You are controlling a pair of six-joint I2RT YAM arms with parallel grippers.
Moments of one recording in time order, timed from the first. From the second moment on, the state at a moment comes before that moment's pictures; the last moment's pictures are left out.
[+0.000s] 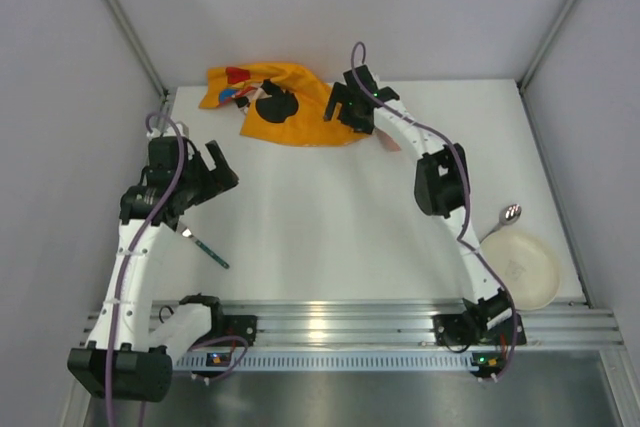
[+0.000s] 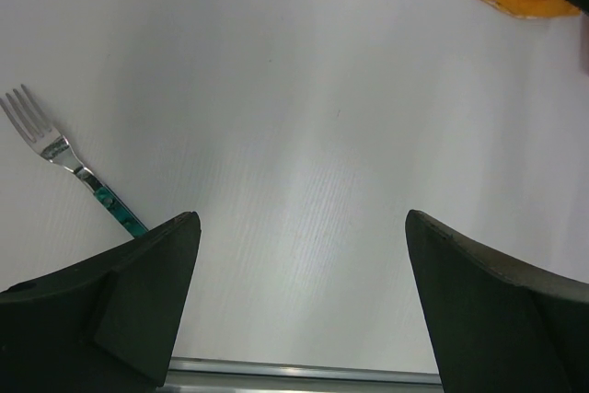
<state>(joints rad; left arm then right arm) -0.06 0.98 1.10 -0.85 0.00 -0.48 0.49 2.55 2.39 -0.66 0.02 0.71</state>
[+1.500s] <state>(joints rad) -0.18 1.36 1.17 -0.68 0.05 -0.50 0.28 2.01 1.79 -0.93 0.12 0.31</state>
